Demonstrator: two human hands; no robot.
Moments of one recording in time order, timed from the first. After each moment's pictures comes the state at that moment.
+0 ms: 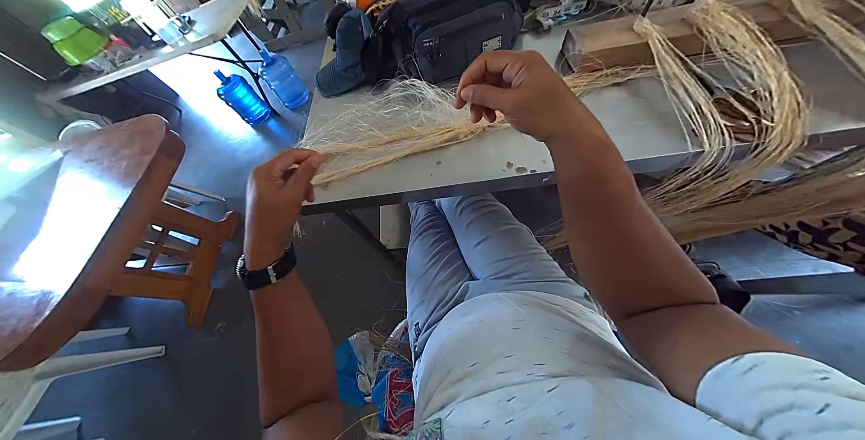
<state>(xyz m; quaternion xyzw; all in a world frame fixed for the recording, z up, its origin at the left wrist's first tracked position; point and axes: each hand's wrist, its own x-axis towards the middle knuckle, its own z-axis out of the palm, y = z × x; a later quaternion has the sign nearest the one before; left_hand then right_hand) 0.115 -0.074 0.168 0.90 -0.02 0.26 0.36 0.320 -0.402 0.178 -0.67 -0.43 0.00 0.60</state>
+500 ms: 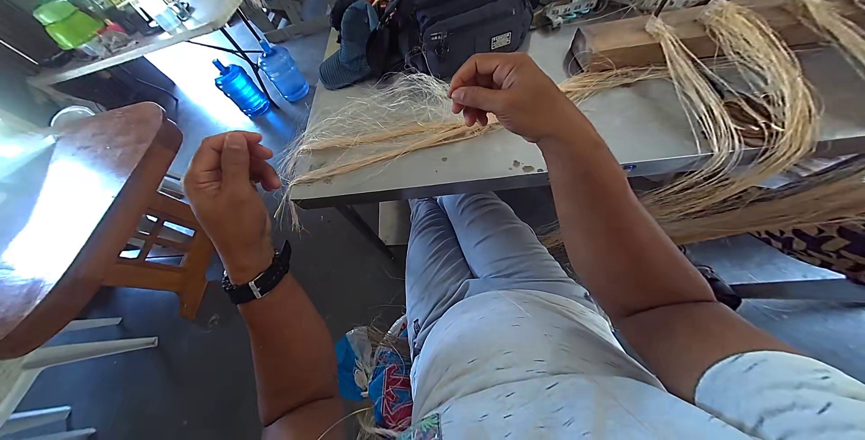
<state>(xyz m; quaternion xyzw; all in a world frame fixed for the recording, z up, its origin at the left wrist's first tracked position) 0.095 -0.076 0.180 0.77 -0.03 0.44 0.47 0.313 -0.381 0.179 -0.67 -0.43 0.05 0.61</state>
